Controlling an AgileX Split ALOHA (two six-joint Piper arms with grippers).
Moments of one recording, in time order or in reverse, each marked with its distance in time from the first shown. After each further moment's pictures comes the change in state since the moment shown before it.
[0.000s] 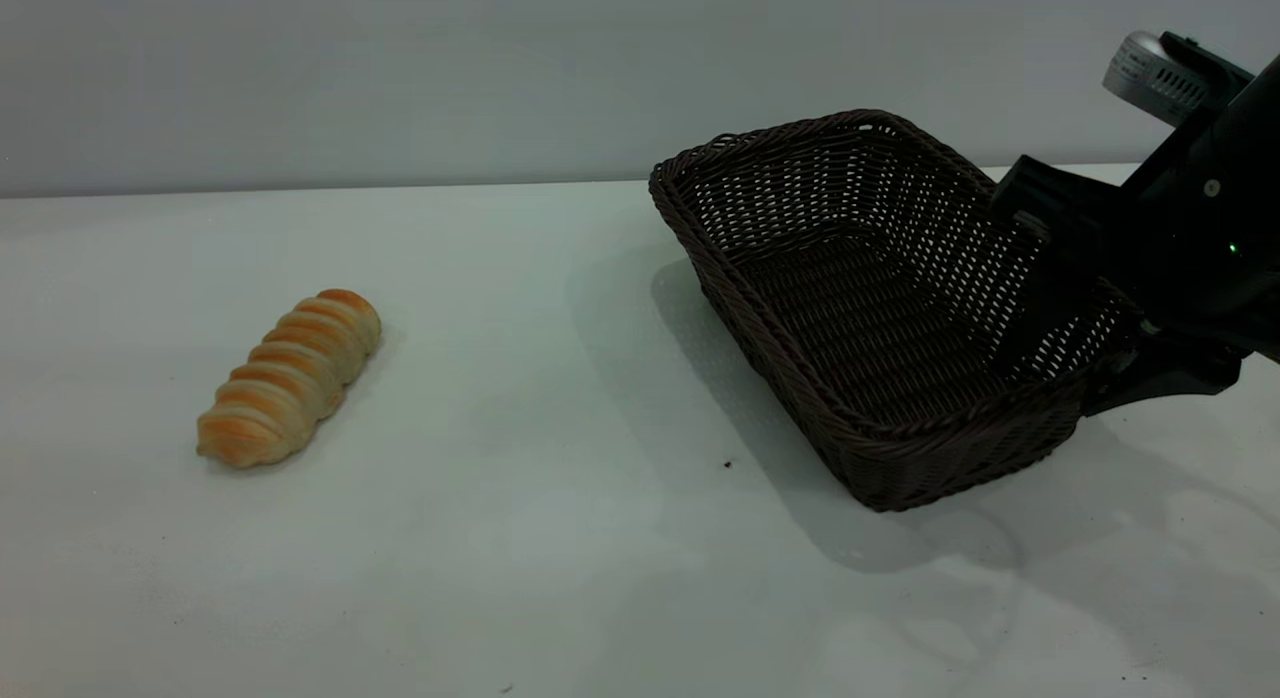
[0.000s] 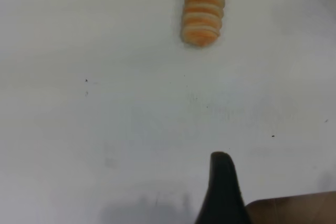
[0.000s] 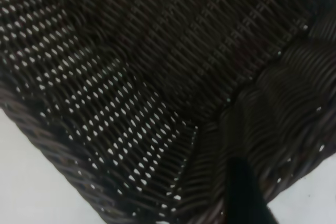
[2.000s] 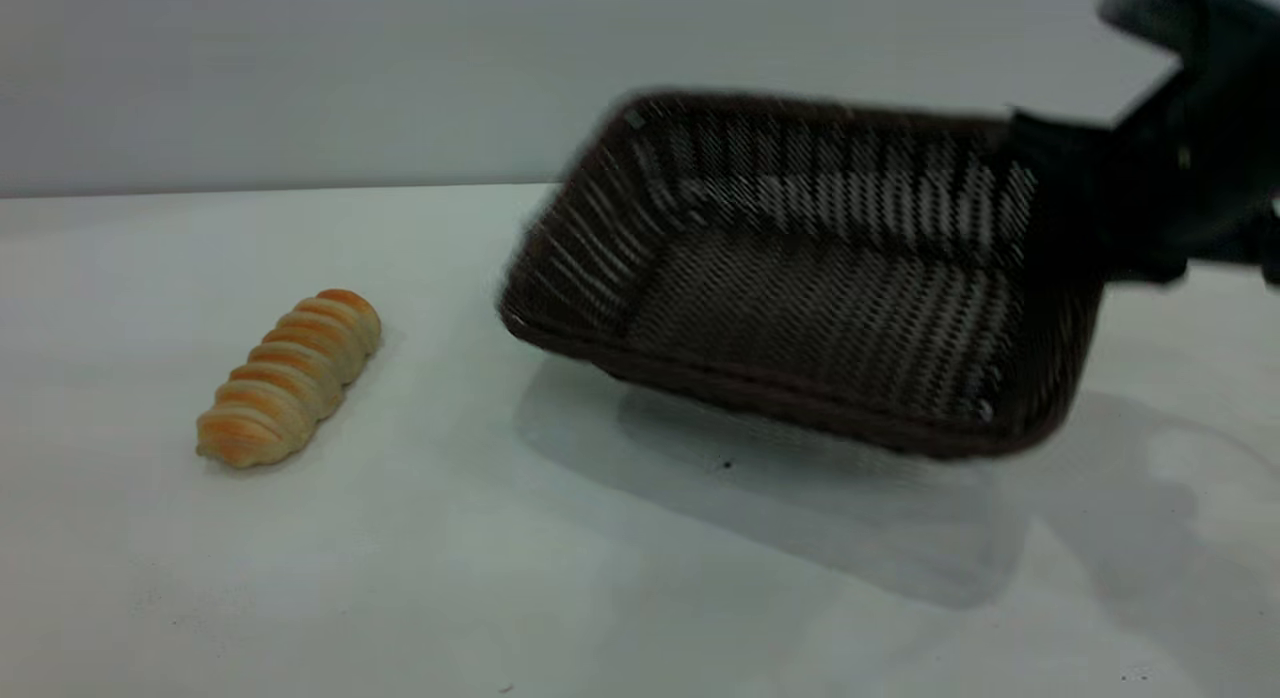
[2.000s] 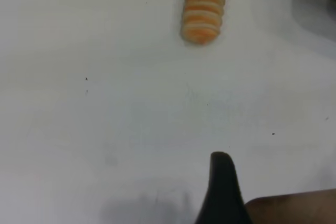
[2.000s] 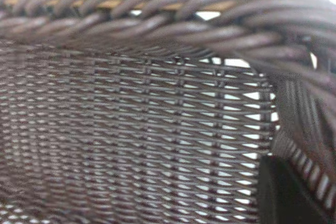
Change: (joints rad) left arm 0.000 0.000 0.000 0.001 0.008 0.000; right arm -0.004 0.055 -0.087 0.111 -0.210 -0.306
